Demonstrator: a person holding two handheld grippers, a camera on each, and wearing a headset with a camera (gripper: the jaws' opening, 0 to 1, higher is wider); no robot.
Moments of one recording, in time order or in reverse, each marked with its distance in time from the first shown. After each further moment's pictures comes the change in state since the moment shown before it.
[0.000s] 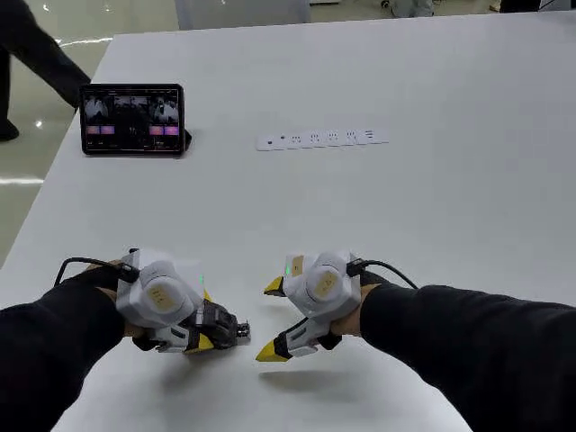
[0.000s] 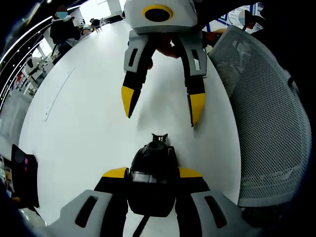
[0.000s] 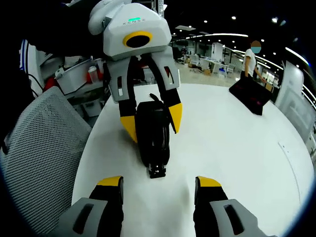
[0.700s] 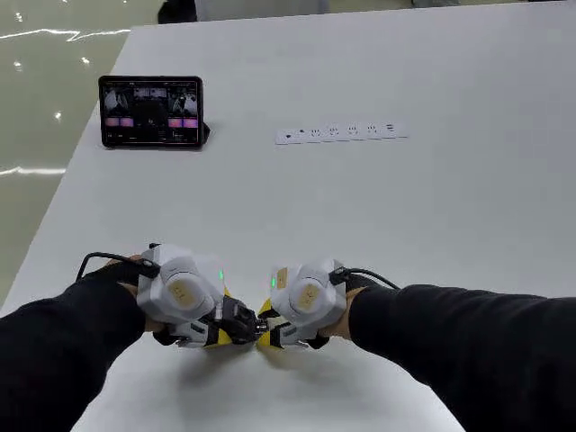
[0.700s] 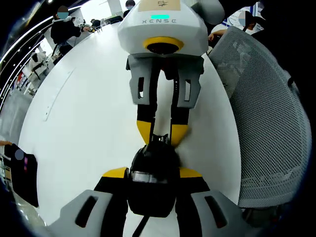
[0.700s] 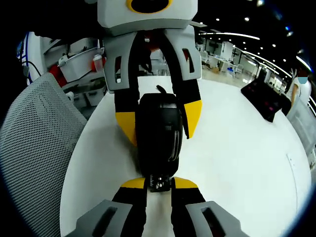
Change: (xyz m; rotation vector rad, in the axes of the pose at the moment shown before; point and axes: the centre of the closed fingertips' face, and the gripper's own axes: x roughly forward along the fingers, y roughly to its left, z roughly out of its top) left arm 0.000 -0.001 -0.001 -0.003 -0.008 0.001; right arm 0.034 0.004 0.002 -0.079 0.073 0.028
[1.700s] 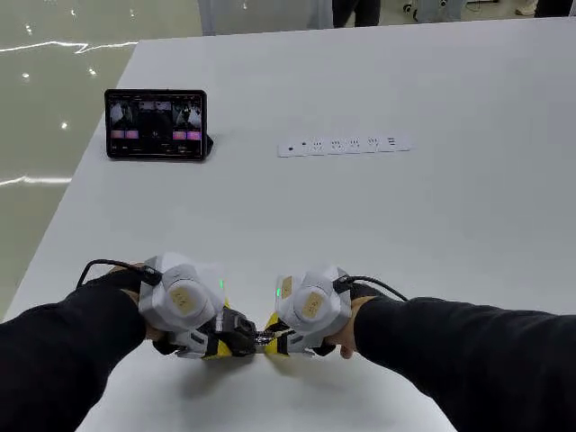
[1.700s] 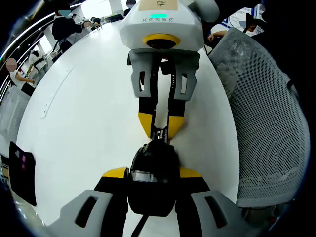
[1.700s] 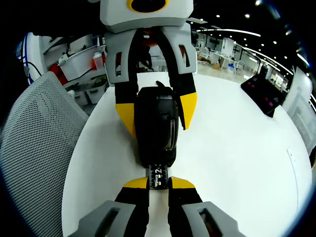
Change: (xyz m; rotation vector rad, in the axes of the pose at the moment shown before) left arm -0.001 0.001 -0.003 -0.016 0.008 -0.021; right arm -0.014 -0.003 -0.012 0.023 0.020 0.021
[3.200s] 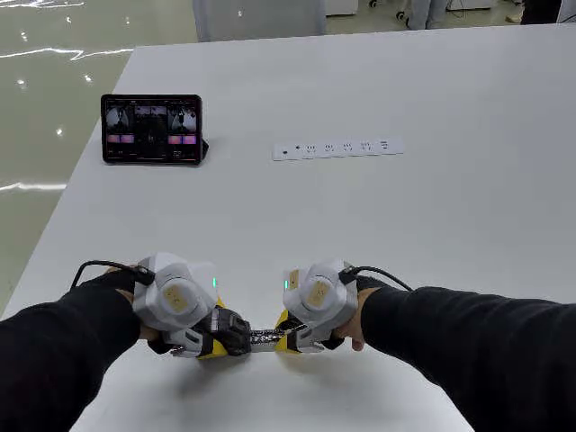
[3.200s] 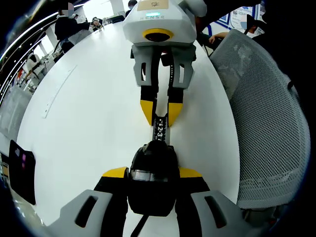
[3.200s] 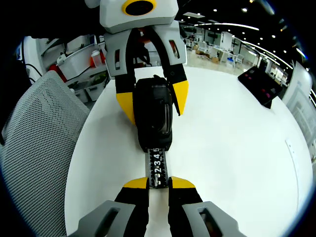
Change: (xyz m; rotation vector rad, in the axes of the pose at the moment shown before) left arm 0.002 0.001 0.000 -0.011 -0.014 0.008; right arm -0.013 -0.001 -0.018 0.022 0.050 0.006
